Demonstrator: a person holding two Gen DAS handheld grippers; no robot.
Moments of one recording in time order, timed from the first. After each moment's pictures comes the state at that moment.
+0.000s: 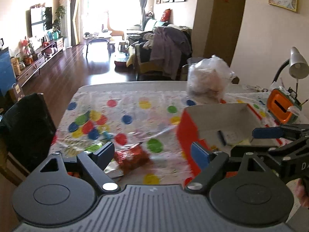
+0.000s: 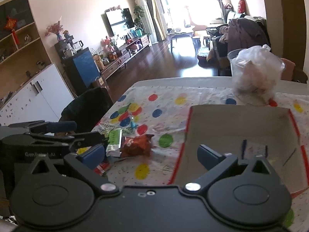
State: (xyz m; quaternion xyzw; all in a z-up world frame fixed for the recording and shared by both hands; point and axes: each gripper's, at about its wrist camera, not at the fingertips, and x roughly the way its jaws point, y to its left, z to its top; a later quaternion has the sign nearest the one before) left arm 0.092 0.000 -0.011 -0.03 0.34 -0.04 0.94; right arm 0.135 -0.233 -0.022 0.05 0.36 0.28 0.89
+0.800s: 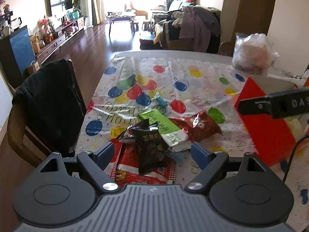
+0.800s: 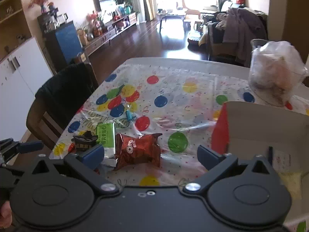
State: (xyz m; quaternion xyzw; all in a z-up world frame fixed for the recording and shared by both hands) left arm 0.110 0.096 -0.097 -0.03 0.40 0.02 0.92; right arm 0.202 -0.113 -0.077 -0.03 0.43 0.24 0.87
